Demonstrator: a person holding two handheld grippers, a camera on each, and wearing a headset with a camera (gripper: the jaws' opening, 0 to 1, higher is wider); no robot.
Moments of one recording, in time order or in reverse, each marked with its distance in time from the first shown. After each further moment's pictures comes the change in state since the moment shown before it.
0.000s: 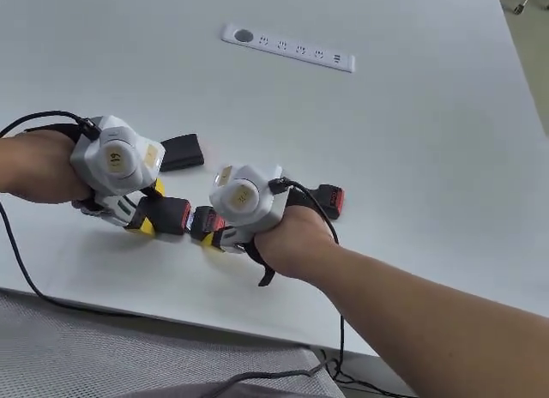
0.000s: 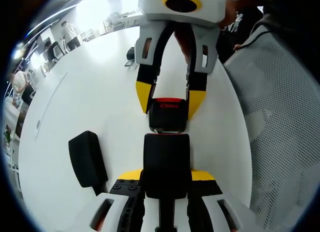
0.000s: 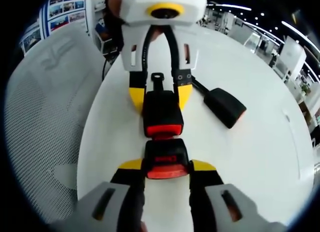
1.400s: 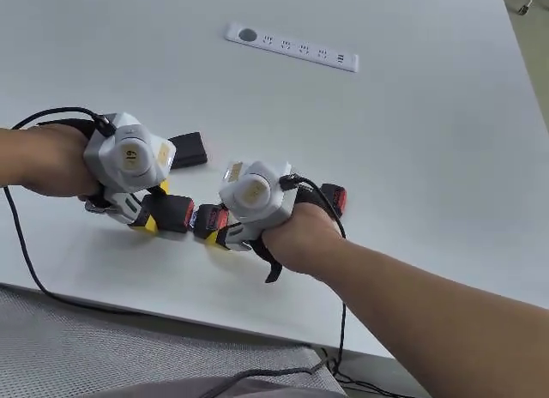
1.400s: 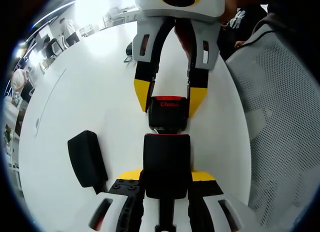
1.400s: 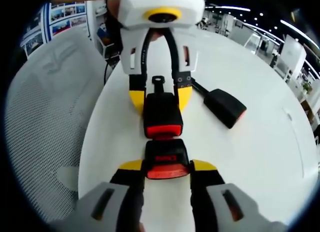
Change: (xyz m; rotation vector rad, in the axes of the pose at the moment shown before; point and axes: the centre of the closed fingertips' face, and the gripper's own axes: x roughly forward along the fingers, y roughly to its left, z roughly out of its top) left arm 0.002 0.001 0.000 -0.010 0.054 -0.004; right arm 0.000 -0.001 0.001 0.025 -0.041 0.030
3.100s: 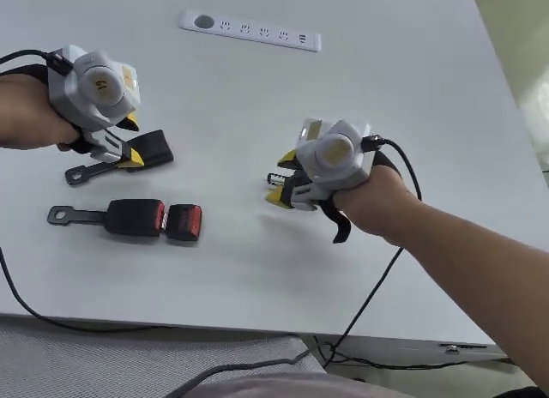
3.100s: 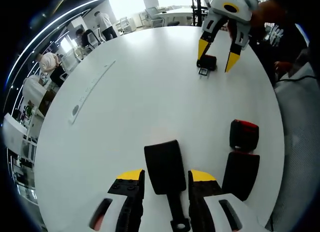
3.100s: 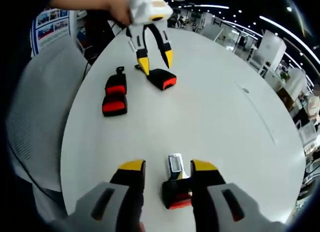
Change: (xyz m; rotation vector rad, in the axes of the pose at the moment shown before) left arm -0.031 0.108 0.017 -0.164 -0.026 0.249; right arm -0.106 -0.084 -0.088 0.073 0.019 -0.192
